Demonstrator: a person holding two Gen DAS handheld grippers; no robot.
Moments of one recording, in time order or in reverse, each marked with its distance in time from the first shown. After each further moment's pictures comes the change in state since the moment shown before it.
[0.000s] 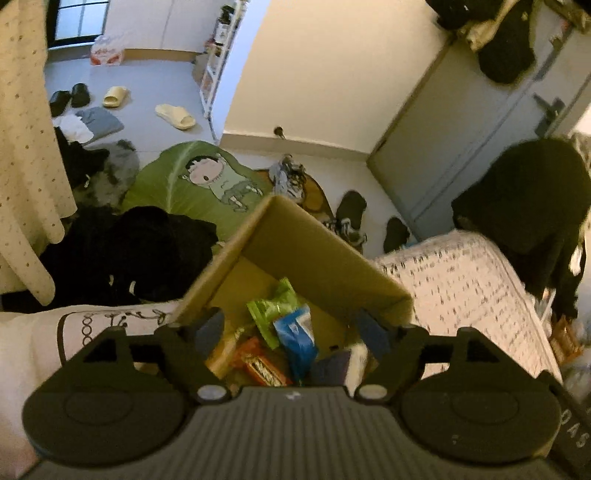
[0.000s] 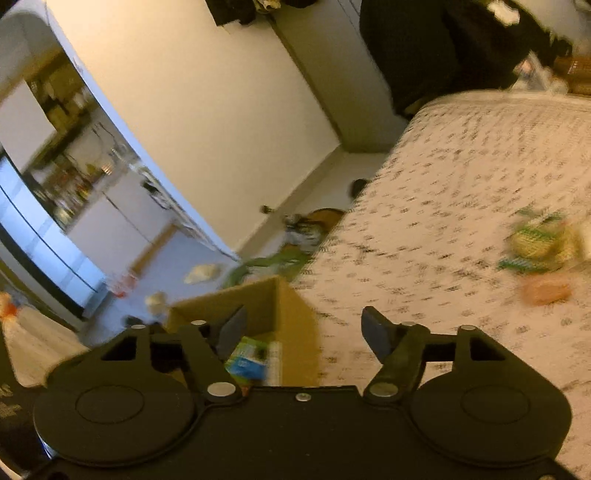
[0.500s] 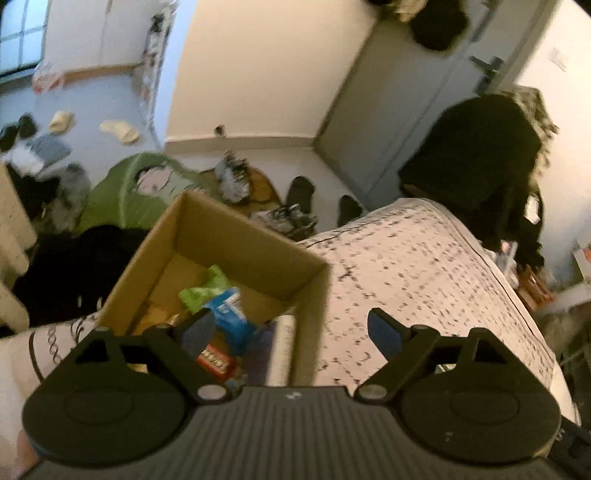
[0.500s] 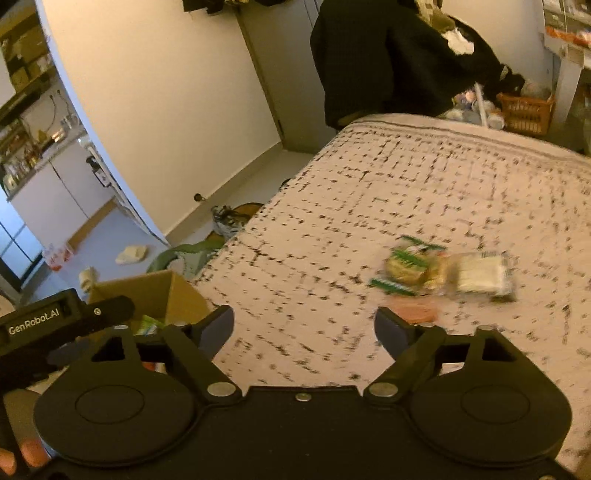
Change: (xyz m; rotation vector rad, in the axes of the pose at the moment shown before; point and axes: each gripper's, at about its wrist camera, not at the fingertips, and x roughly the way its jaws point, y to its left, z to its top) left arm -0.025 -0.048 -0.017 0.177 0.006 -0.122; right arm -0.048 -0.050 0.016 -0.099 0.029 -0.204
